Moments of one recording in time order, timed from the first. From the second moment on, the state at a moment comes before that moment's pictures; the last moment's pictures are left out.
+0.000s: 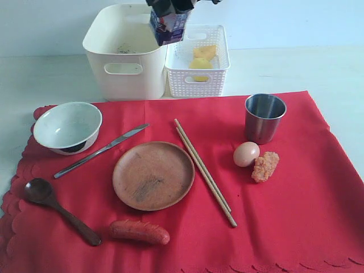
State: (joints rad) left arm -0.18 0.00 0.00 0.17 0.34 -0.24; right arm 0.60 1.66 -1.51 0.14 0.67 -0.17
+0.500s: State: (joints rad) left arm -0.18 0.00 0.00 0.17 0.34 -0.24; right arm 0.40 1.85 -1.51 0.14 0.36 -0.17
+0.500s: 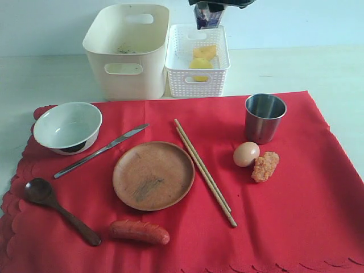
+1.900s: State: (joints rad) left arm -0.18 0.00 0.00 0.17 0.34 -0.24; right arm 0.38 2.43 -1.94 0.18 0.25 -0.24
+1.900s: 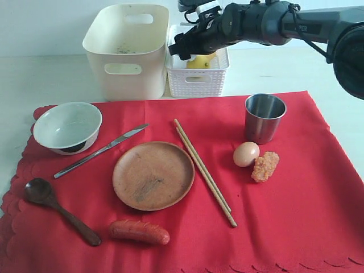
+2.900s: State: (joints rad) left arm -0.18 0.00 0.00 0.17 0.34 -0.24; right arm 0.38 1.95 -1.87 -0.04 1.03 -0.05
